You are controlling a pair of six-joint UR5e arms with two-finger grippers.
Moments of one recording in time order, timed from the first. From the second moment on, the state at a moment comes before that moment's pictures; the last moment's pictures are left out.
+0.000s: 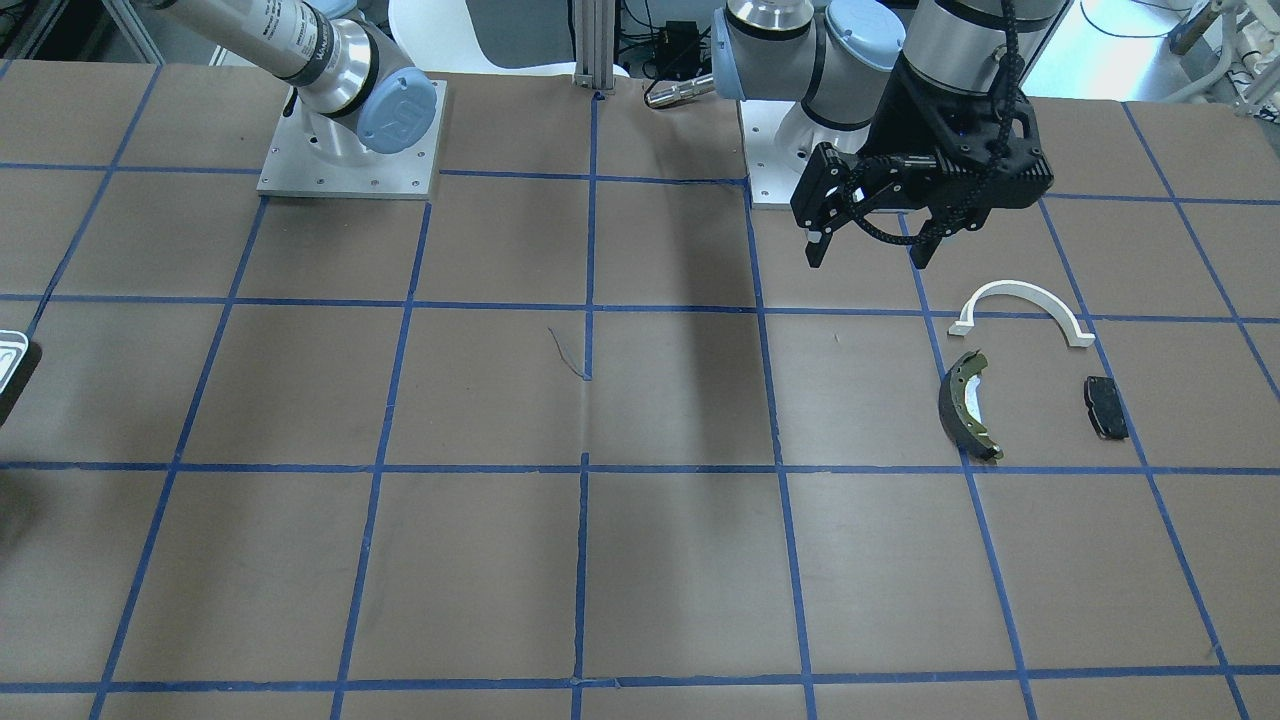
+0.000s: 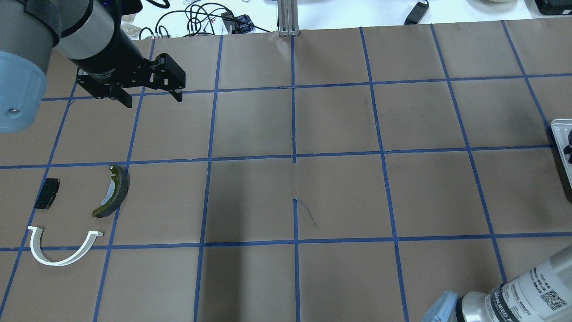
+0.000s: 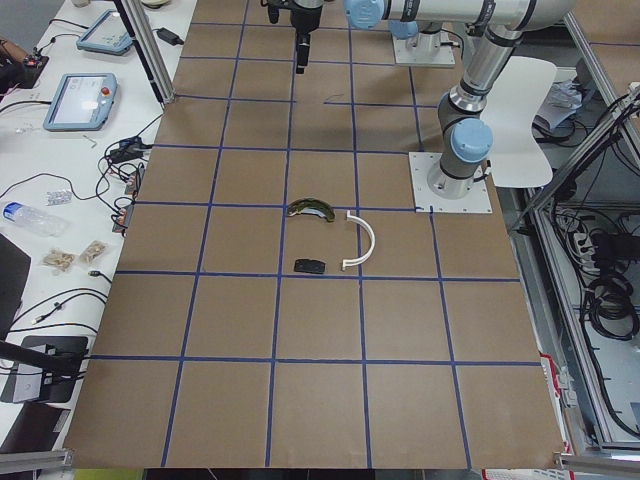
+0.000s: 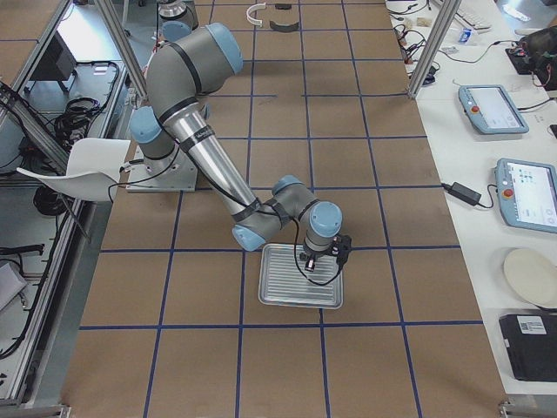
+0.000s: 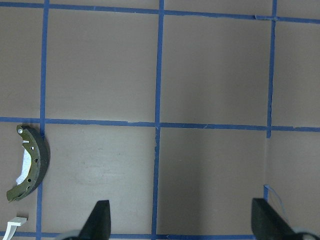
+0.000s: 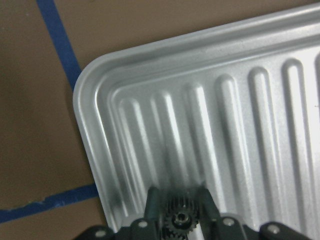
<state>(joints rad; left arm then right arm) -1.57 -1.51 -1.62 -1.44 1.53 -0.05 0.73 -0.97 1.60 -2.17 -1.56 -0.54</state>
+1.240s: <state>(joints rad) -1.57 -1.51 -1.62 -1.44 1.53 -0.05 1.03 -1.22 1.66 -2.01 -1.59 -0.45</state>
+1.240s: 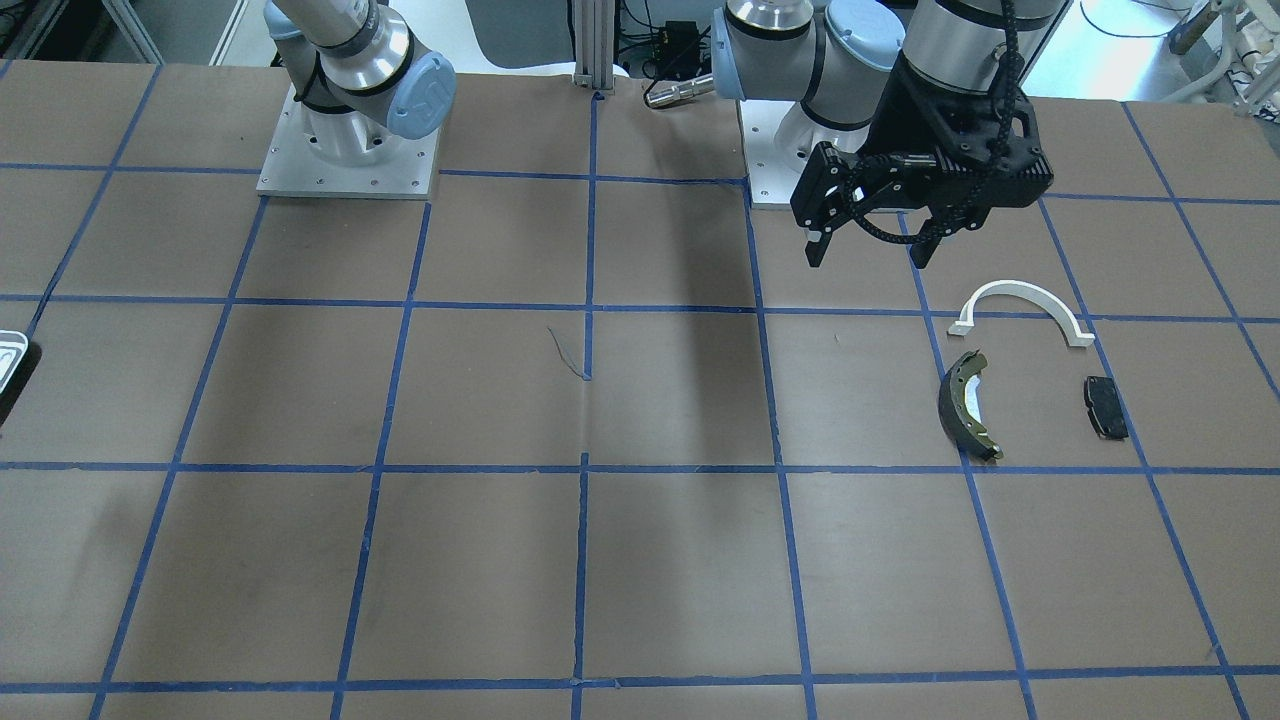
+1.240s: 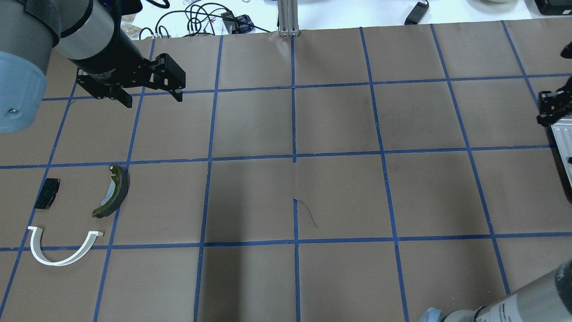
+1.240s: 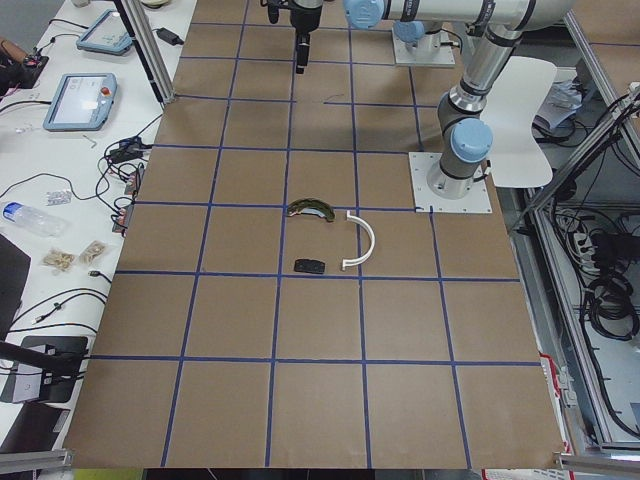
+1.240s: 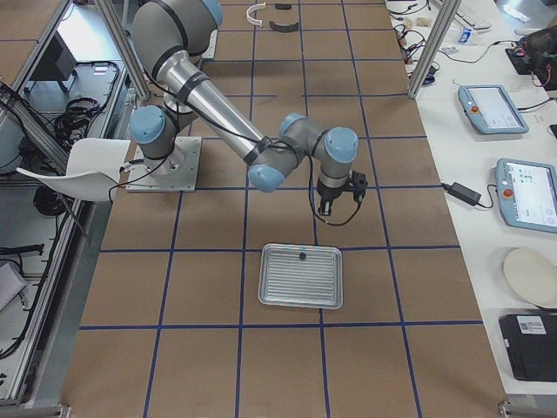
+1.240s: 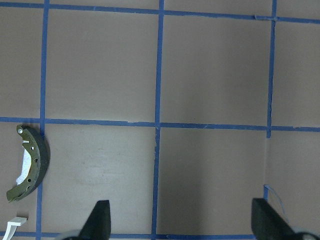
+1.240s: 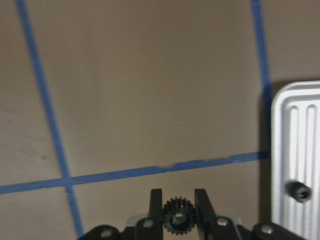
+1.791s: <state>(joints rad) -1.57 -1.51 -1.62 -1.44 1.53 -0.05 1.57 -1.31 1.76 -2.00 -1.57 -0.07</state>
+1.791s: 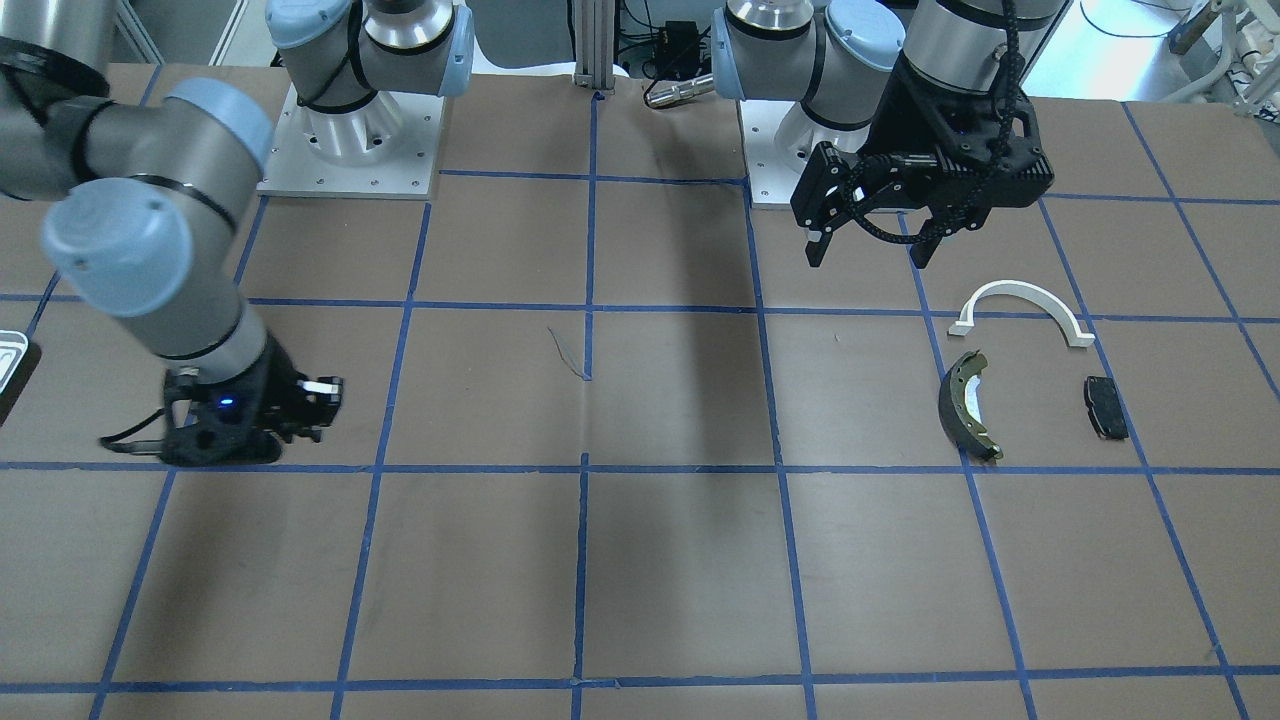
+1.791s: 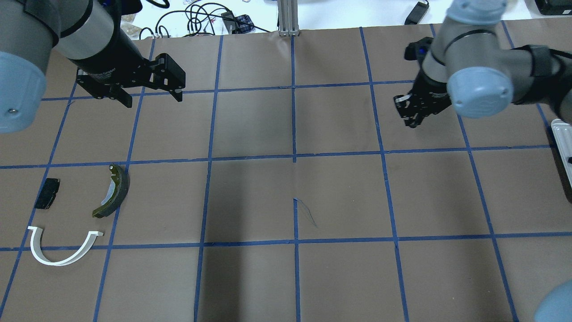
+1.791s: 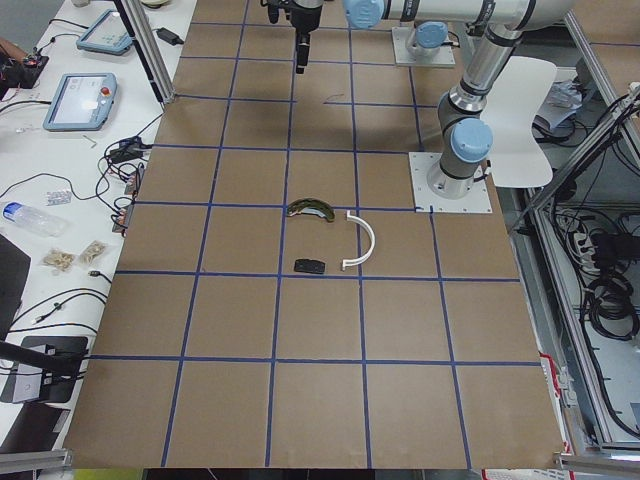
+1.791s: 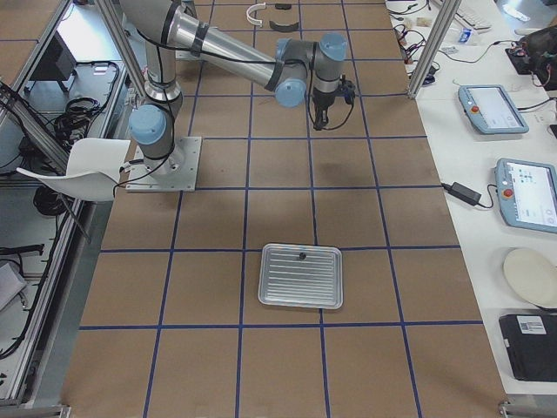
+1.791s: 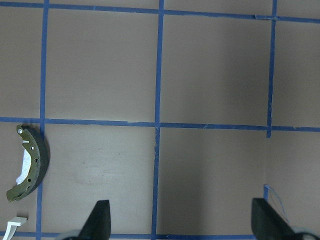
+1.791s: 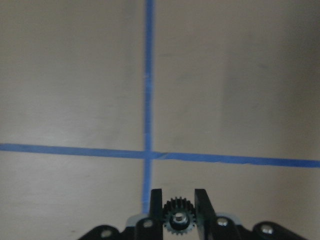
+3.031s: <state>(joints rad) -1.57 -1.52 -1.63 -1.44 1.52 -0.05 2.02 -1.12 1.79 -2.39 -1.55 0.33</state>
